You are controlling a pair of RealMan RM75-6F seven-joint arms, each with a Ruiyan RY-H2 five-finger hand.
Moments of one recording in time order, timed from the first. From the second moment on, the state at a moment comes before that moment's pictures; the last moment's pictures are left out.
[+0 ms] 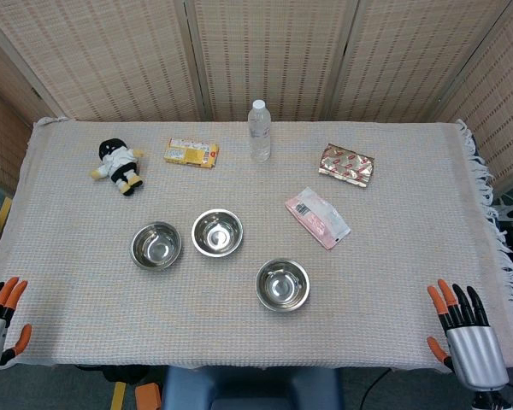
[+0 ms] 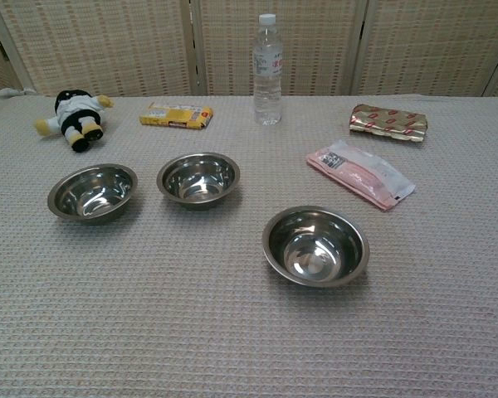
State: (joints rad) left arm 0.01 -1.23 0.02 -1.31 1.57 1.57 -0.06; right arm -0.11 -1.32 -0.06 -1.46 -1.74 1.66 -0.29
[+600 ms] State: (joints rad) left arm -0.02 -1.22 0.01 -1.29 1.55 1.50 -0.15; right arm 0.19 -1.57 0.00 -1.34 -1.88 1.36 -0.34
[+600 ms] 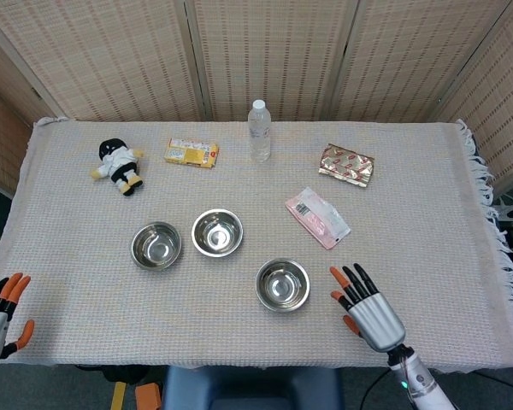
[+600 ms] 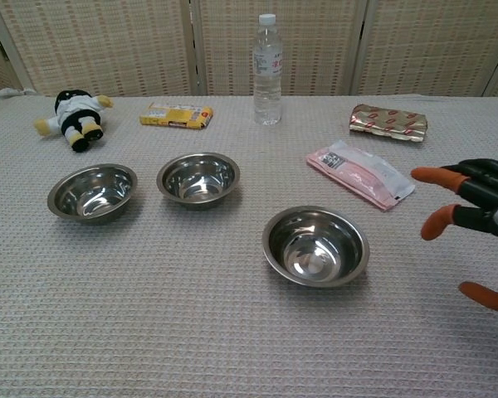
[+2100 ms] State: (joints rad) left arm -0.03 -1.18 0.00 -1.27 1.51 1.47 -0.31; right arm 0.54 -1.81 0.24 -1.36 -1.68 1.18 -0.63
